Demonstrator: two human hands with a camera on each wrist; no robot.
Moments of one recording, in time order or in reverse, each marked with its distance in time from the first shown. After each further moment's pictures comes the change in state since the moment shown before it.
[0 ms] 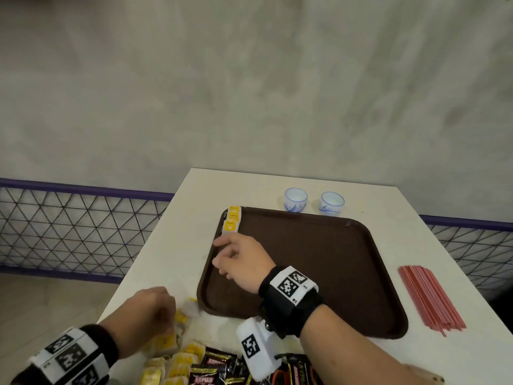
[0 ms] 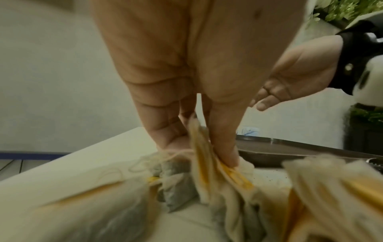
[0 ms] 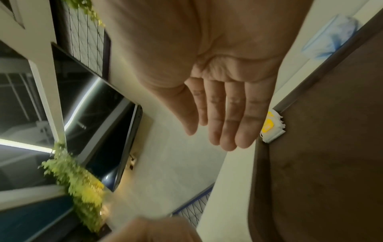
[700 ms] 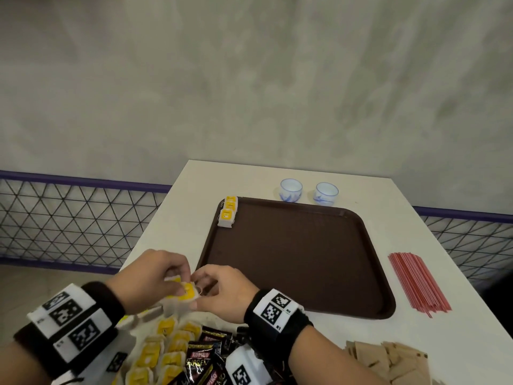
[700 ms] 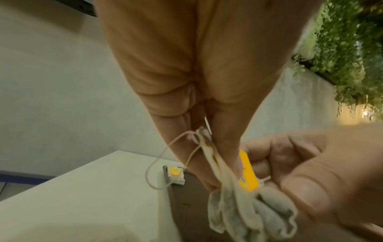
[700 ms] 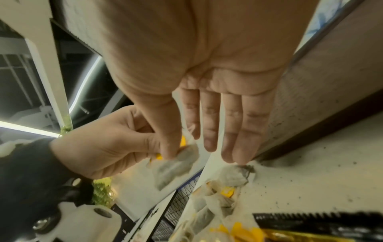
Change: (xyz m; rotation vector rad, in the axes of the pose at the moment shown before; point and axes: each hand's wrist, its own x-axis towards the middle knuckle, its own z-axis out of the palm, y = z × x) left_hand -0.002 0.057 -0.043 -0.141 0.089 0.057; right_hand -0.051 0.013 0.032 -0.118 -0.258 0.004
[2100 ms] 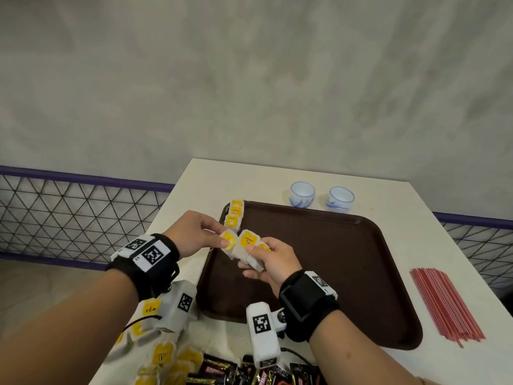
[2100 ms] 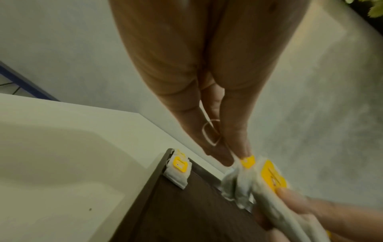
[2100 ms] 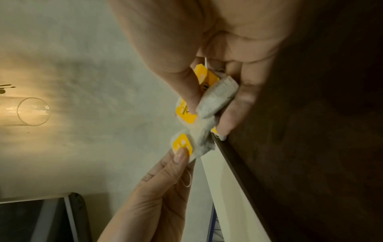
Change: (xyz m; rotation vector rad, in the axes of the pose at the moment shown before) left_hand 0.124 -0.018 0.001 -0.594 0.121 -0.202; right_hand 0.041 0.031 -0.067 0.833 0.421 0.257
